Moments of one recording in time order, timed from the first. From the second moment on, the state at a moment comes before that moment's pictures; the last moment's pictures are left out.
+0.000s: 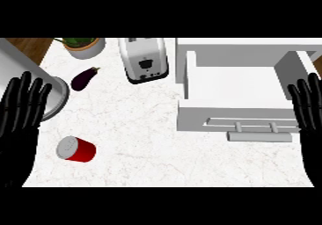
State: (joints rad) left arm 0.02 0.11 -0.01 -2.10 0.04 -0.01 0.04; right arm 0.03 -0.09 -0.02 -2.10 0.00 0.02 0.02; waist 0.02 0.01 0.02
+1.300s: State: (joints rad) left arm 0.33 0.21 0.39 -2.17 0.43 -0.22 0.27; right arm 0.07 -0.08 -0.13 -2.05 -0.04 -0.01 0.18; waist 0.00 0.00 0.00
